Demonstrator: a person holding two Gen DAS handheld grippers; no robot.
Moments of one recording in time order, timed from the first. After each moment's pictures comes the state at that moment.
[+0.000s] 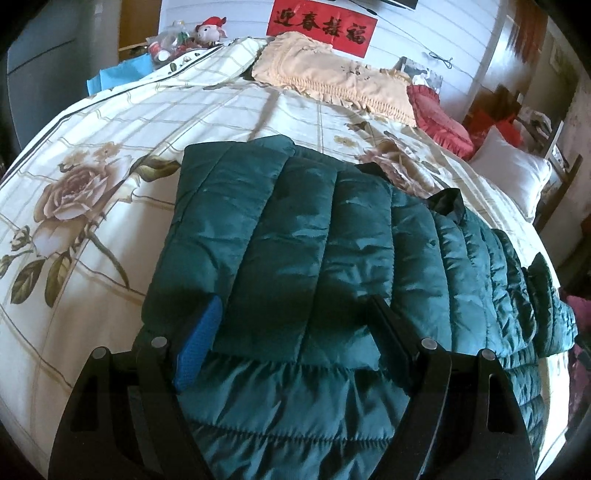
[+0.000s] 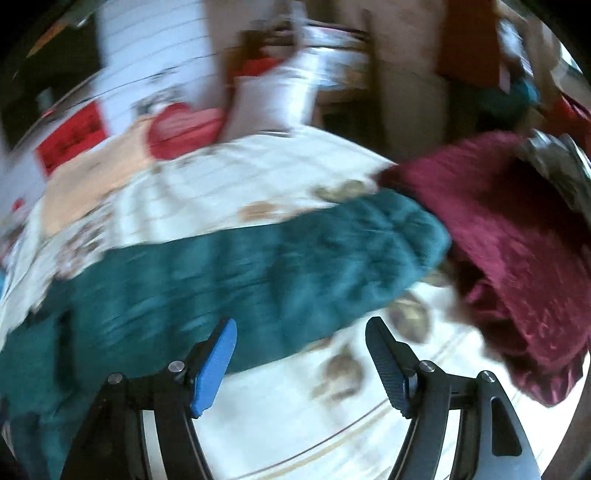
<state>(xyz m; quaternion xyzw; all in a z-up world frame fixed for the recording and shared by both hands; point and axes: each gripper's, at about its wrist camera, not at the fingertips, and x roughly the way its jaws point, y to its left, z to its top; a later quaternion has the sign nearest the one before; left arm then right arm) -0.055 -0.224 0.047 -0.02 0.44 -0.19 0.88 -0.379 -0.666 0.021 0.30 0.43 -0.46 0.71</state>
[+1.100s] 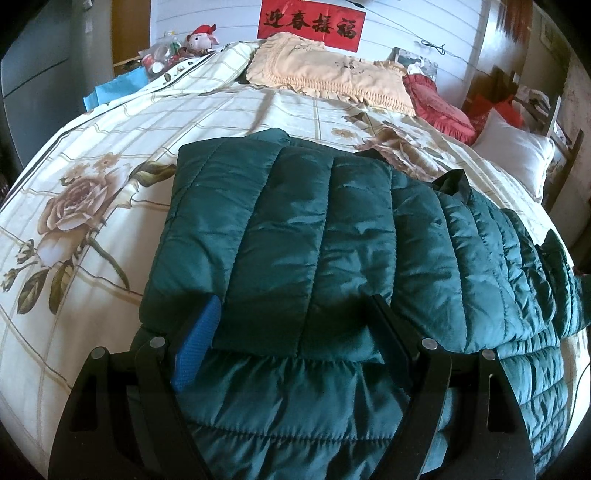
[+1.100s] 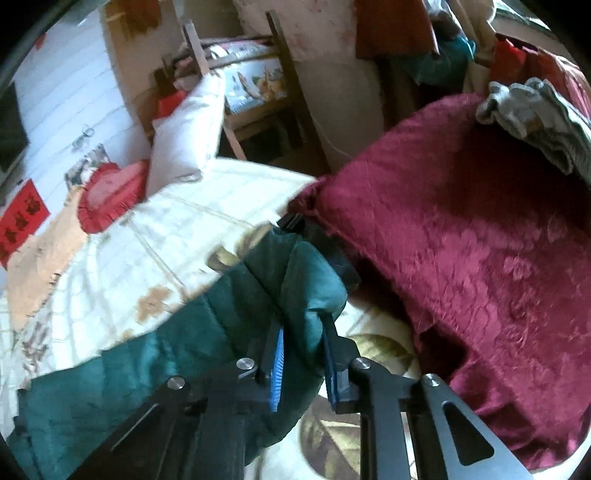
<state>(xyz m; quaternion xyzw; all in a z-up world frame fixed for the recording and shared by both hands) -0.063 -0.232 0.039 0.03 0.43 -0.19 0.88 -0.404 -0.754 0.012 0.34 0.35 -0.52 0.70</state>
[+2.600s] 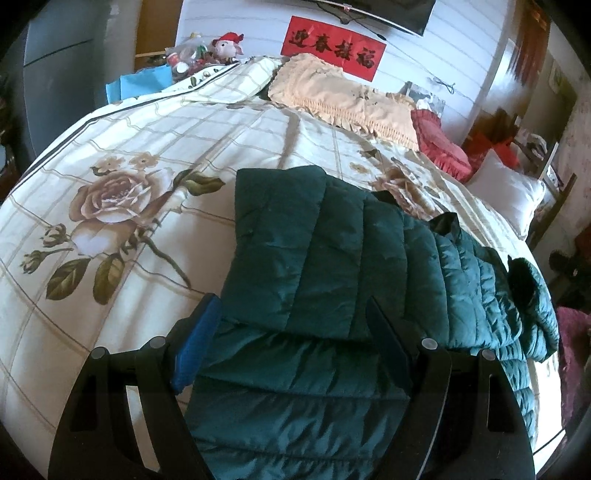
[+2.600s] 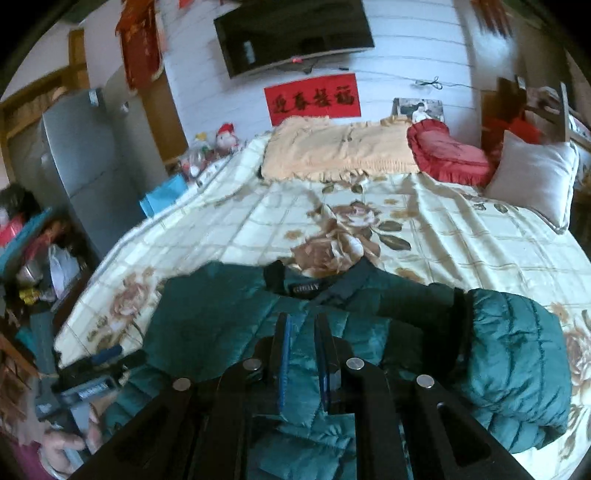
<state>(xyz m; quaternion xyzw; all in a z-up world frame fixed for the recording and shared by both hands) -0.069 -0.171 0.073 -0.05 0.41 -0.19 0.89 -0.132 -0.434 0.098 0.20 0.42 -0.08 0.88</state>
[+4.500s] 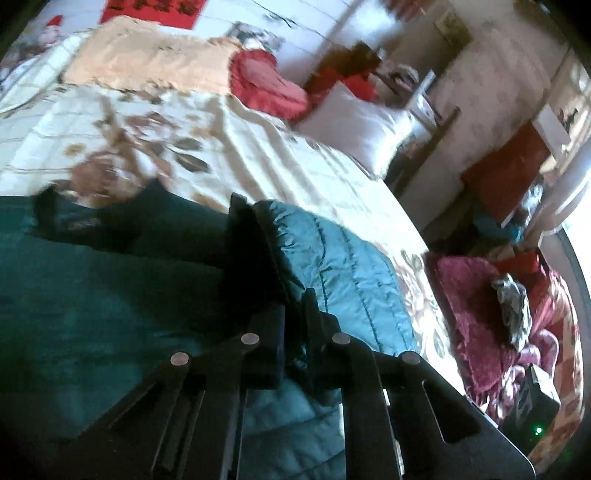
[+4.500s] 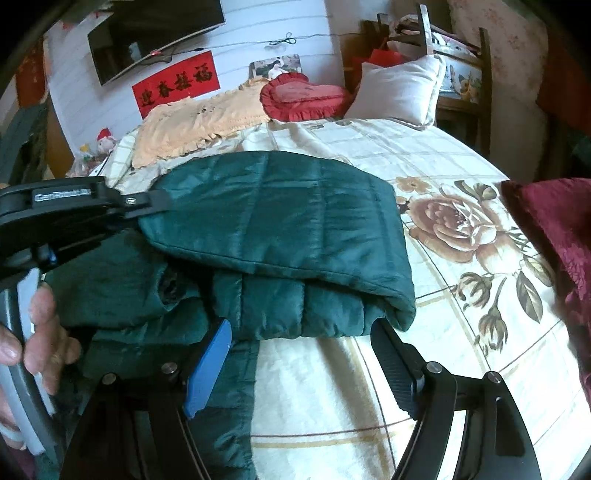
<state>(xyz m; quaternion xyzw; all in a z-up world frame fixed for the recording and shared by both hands) -0.102 -0.458 0.114 -0.05 0.45 -0.44 0.78 -0.295 -0.525 0.035 0.25 0.46 -0.26 0.81</state>
